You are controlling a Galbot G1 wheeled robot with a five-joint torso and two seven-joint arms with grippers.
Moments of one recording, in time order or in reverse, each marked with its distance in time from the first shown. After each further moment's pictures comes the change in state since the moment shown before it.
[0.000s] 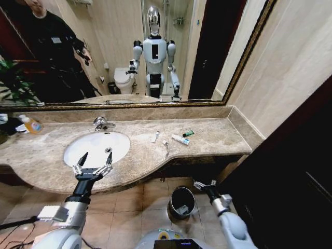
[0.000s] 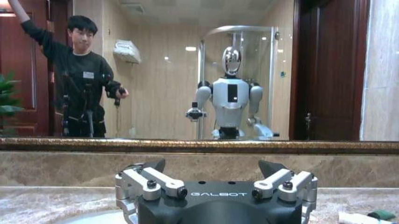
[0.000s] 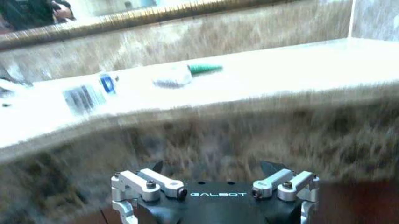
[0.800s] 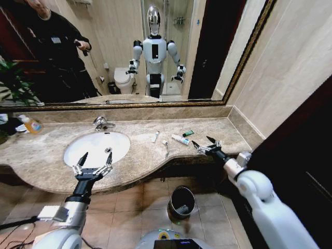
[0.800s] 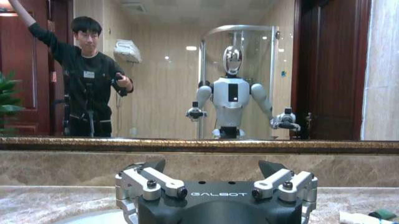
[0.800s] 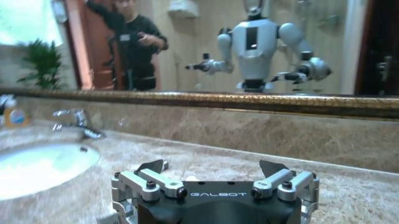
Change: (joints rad) left arm 0.000 0.000 0.000 0.000 0.000 0.000 0.000; right arm 0.407 -0.488 -0.078 0.080 0.336 -0.284 -0.038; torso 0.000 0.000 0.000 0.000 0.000
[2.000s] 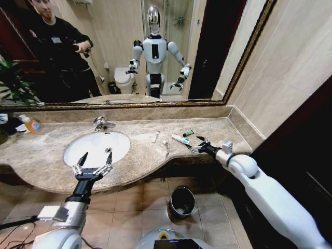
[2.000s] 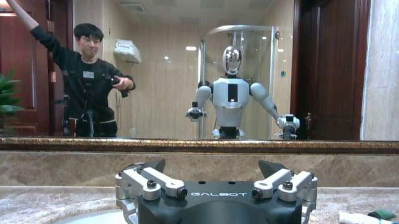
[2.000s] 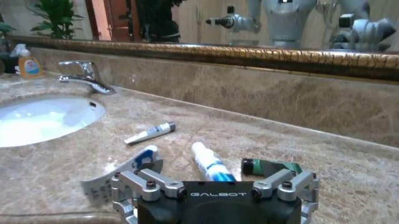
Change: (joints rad) left arm 0.000 0.000 0.000 0.000 0.000 0.000 0.000; right arm 0.320 -0.090 -0.333 -0.257 0.001 -0.044 -0.017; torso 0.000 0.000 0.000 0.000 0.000
